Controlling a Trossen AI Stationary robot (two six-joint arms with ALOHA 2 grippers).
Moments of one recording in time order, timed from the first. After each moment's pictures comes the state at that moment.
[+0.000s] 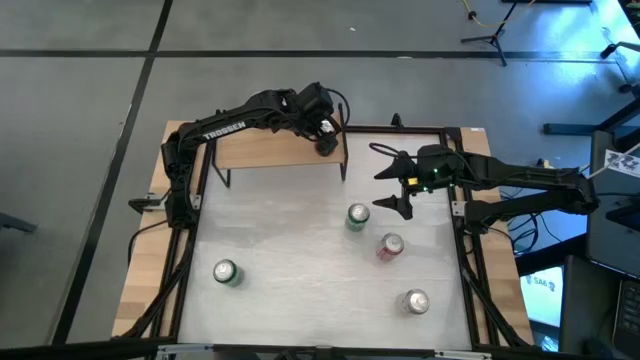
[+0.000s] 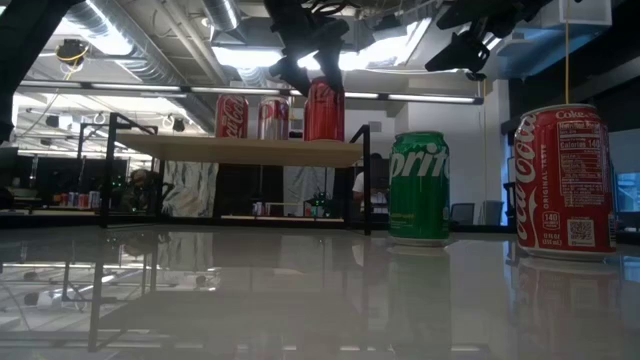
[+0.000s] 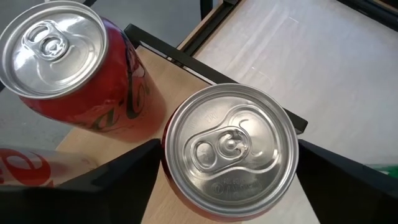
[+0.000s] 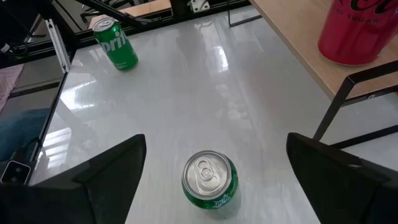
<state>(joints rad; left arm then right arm) 0.39 1.90 2.00 -1.01 -0.18 -0.23 -0.12 1.00 0.92 -0.47 -0.14 0.15</state>
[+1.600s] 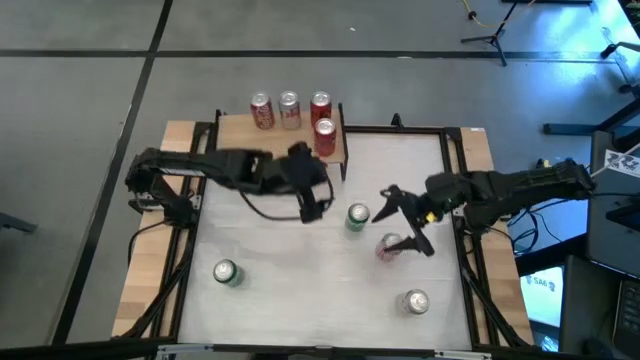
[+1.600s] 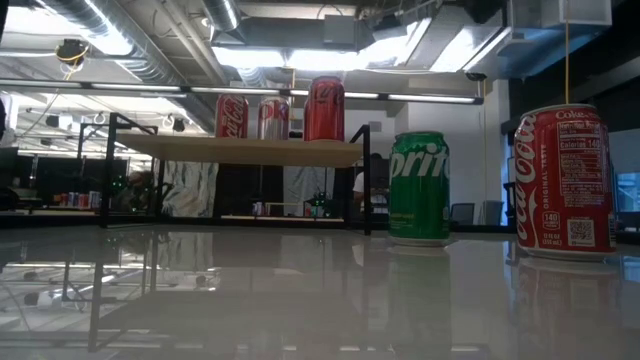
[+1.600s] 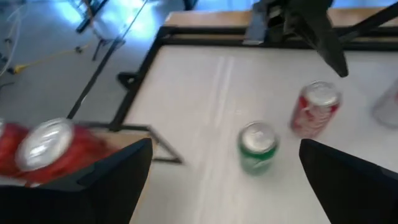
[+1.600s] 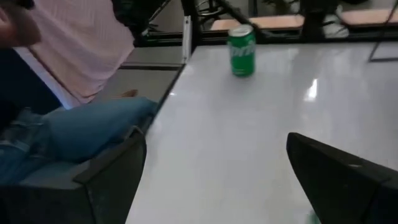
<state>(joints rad) -0.10 1.65 1.80 -0.83 -0.41 -0.10 0.18 1.00 0.92 -0.34 -0.28 0.13</state>
